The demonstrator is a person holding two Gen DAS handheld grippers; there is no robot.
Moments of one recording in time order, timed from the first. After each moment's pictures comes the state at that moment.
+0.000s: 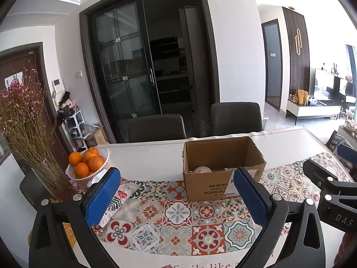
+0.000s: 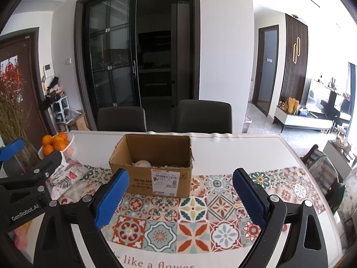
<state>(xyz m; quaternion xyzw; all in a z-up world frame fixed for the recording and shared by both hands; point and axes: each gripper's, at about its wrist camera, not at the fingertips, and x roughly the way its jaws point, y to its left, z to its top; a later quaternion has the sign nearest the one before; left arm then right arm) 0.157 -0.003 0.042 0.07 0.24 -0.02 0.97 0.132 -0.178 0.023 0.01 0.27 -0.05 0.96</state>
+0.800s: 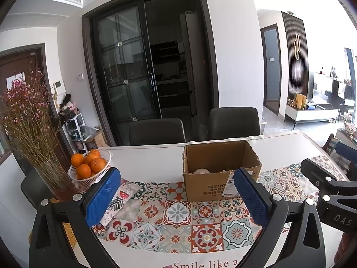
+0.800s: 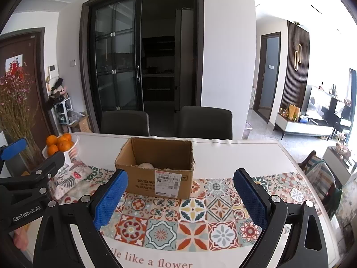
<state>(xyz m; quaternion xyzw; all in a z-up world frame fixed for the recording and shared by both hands) 0.135 -0.001 0.052 0.07 0.23 -0.02 0.97 0.110 -0.171 0.034 0.00 0.25 -0.04 0.97</state>
